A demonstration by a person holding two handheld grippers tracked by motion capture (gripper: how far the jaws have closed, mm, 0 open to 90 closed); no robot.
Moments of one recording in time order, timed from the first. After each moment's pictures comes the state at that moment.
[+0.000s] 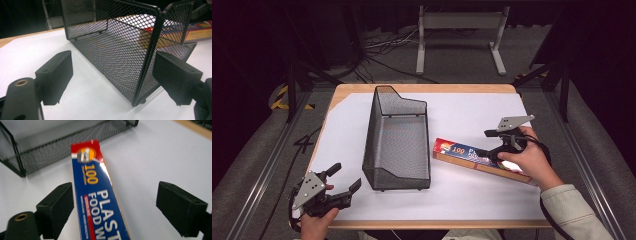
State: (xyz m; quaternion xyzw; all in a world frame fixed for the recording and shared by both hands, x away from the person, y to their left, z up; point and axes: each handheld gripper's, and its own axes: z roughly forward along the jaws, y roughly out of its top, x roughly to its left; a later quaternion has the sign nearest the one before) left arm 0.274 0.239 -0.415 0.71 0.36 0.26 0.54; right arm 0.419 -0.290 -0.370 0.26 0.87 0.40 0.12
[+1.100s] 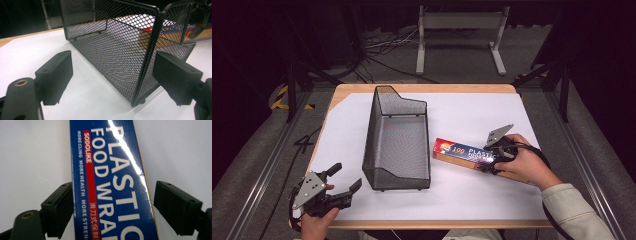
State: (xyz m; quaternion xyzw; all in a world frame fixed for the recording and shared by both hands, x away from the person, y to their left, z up) left arm 0.274 0.238 -0.415 0.71 0.36 0.26 0.54; right arm 0.423 -0.284 -0.406 0.21 0.94 0.25 0.08
